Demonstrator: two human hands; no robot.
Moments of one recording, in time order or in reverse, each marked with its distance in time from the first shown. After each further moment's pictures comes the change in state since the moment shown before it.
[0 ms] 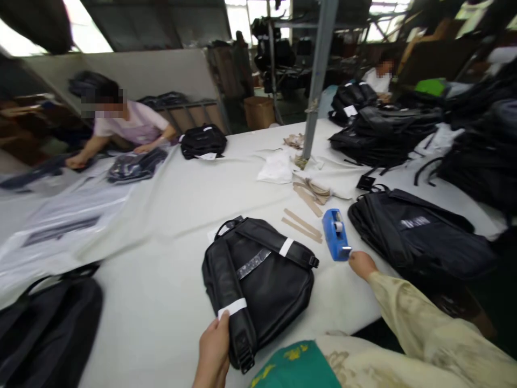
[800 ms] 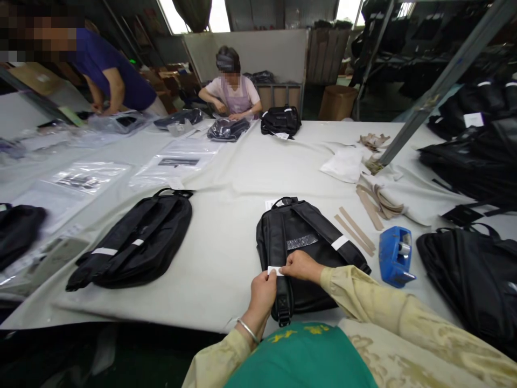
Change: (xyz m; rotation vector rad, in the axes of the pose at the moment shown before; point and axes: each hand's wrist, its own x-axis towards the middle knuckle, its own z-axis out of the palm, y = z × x) left_hand -0.035 0.015 0.007 -0.012 0.016 0.078; right_hand -0.076 -0.264 0.157 -0.152 -0.741 -0.556
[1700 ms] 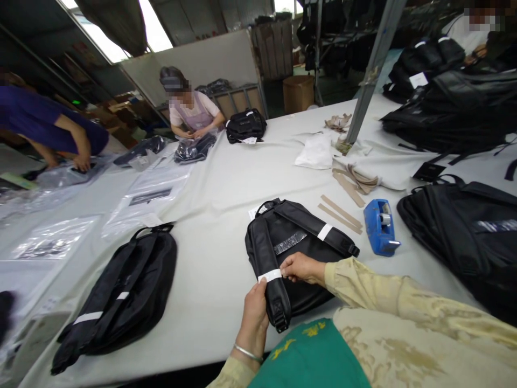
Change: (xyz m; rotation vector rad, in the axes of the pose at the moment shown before) left_hand 0.009 -0.003 -0.007 -0.596 -0.141 -0.292; right_hand -0.012 0.021 0.011 1.096 -0.092 0.194
